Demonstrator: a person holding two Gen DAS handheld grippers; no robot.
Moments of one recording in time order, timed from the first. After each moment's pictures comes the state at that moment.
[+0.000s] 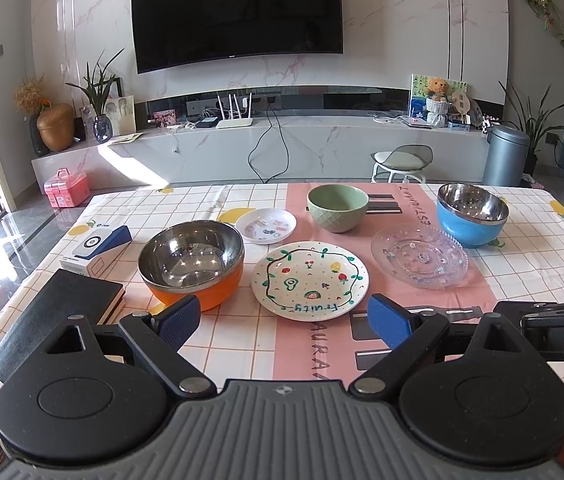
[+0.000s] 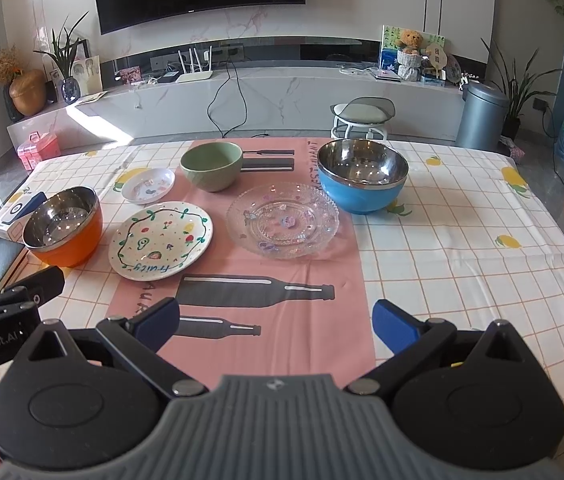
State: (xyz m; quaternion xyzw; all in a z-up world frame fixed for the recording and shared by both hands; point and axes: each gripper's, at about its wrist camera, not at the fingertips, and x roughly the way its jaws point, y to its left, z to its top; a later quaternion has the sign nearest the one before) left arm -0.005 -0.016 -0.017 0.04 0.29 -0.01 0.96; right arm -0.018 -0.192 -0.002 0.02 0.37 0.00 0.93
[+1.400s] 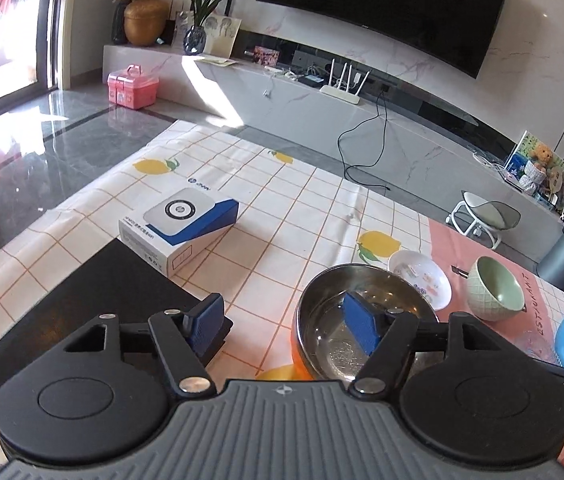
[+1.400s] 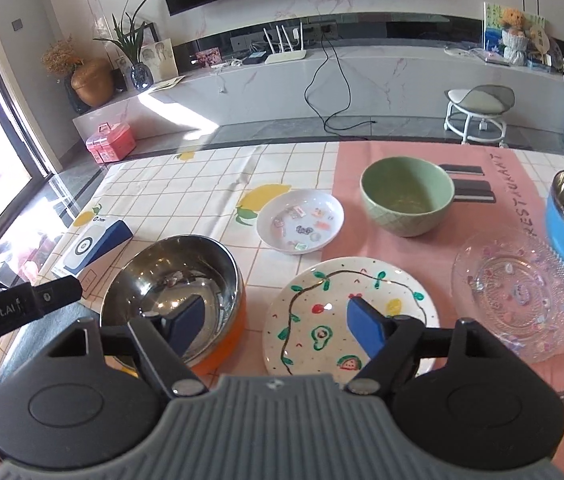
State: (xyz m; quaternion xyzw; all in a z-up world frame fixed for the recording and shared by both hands) left arm 0.122 0.174 -0.036 -0.16 0.35 0.08 0.92; right arm 0.148 -0.052 -0.040 0.07 0.41 0.12 0.90
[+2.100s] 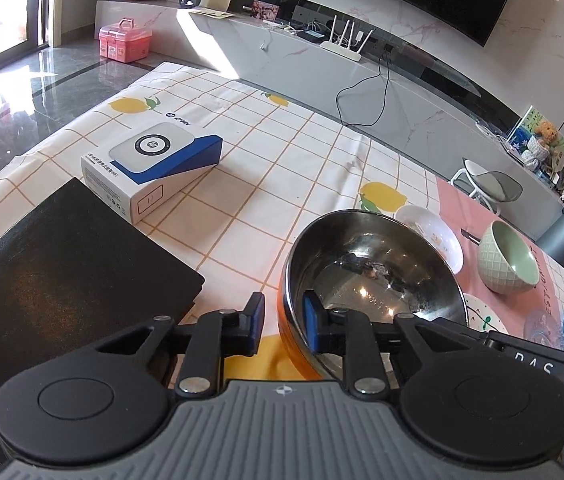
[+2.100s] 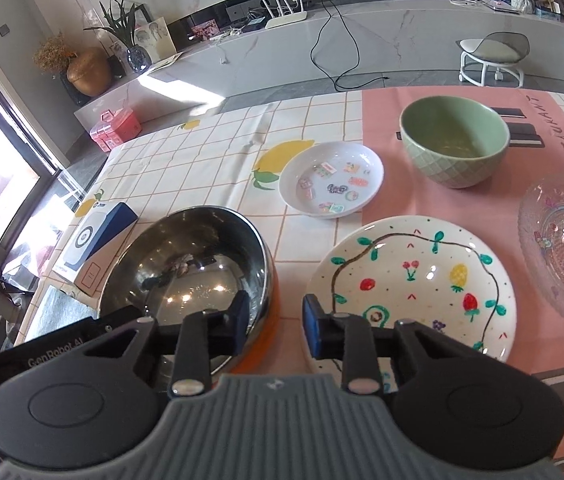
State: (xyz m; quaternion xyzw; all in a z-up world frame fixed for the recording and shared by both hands) left arm 0.143 0.162 -0.075 -0.17 0.40 0.06 0.90; right arm 0.173 -0.027 -0.076 0.12 0.45 0.13 0.88
